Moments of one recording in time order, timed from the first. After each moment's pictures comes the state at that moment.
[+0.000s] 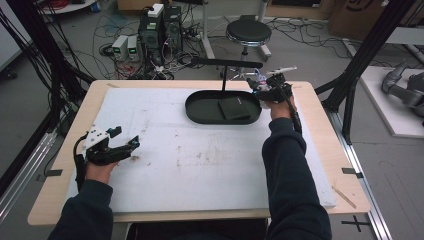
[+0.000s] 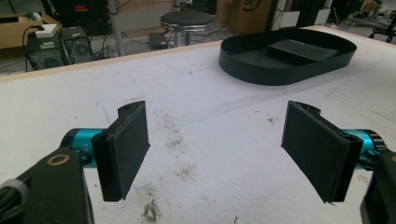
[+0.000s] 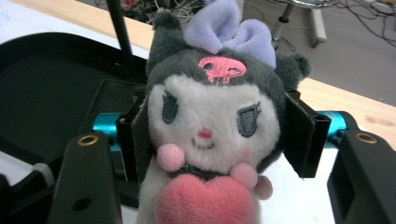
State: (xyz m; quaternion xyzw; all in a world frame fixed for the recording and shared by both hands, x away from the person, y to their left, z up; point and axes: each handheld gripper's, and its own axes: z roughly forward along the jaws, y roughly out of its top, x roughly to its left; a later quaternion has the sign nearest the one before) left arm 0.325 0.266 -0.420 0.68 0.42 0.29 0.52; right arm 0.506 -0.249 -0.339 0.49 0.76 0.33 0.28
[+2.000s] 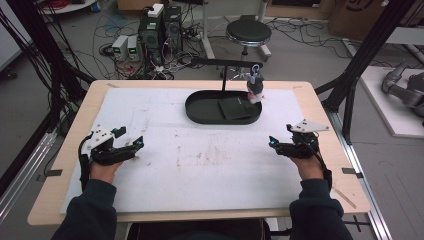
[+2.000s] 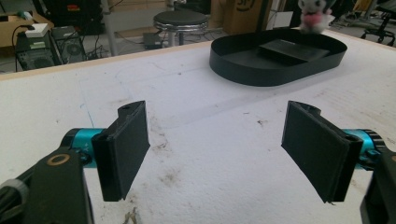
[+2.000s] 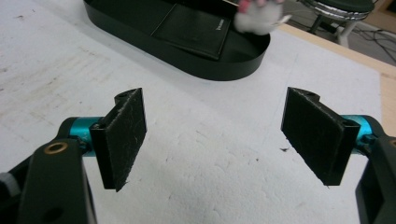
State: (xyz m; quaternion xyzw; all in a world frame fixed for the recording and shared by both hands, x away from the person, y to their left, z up) left arm 0.326 0.255 -0.421 0.69 0.41 0.29 0.53; right arm 0.344 -0.308 -0.380 0.41 0.78 0.39 0.28
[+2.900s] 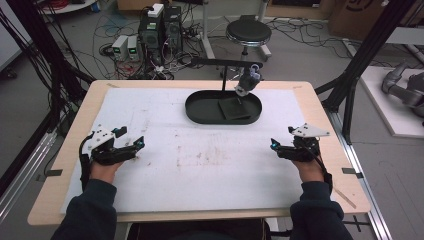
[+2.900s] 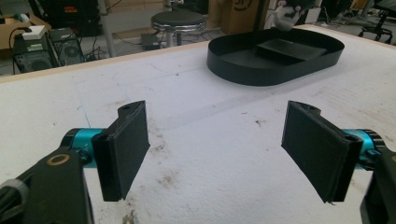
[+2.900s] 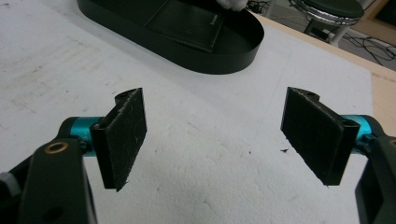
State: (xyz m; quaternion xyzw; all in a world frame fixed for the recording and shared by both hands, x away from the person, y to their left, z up) left arm 0.328 0.254 -0.422 0.69 0.41 0.28 0.53; right arm 0.342 -0.314 -0.394 0.40 0.78 0.38 0.30
